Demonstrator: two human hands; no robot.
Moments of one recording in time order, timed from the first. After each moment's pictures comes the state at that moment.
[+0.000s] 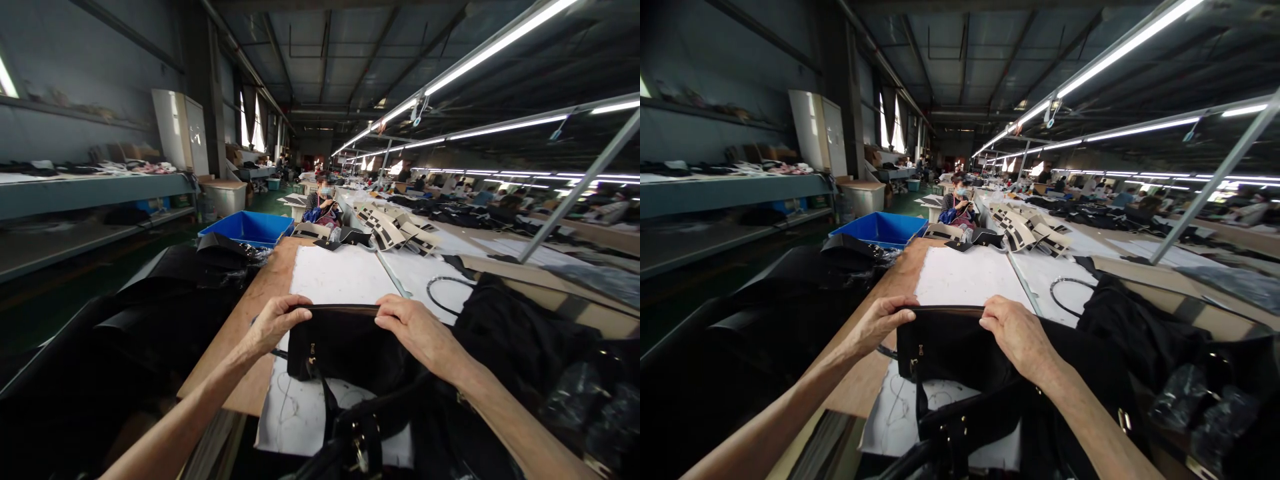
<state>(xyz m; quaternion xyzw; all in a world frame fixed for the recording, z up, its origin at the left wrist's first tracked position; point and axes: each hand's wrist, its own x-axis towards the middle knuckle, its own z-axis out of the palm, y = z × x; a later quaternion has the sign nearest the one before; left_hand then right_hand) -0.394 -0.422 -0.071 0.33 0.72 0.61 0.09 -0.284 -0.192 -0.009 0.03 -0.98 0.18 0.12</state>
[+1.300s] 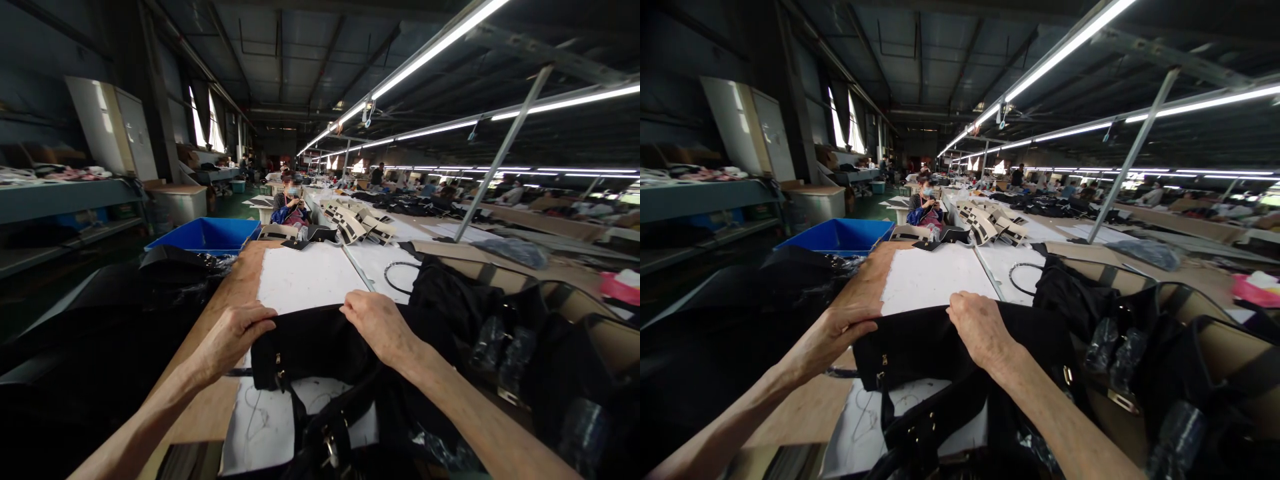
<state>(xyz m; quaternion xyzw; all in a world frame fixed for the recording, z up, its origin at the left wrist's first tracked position) -0.382 -0.419 -0.048 0.43 0.83 0.36 -0.03 -0.275 -0.189 -0.016 -0.01 -0.98 -0.02 0.19</state>
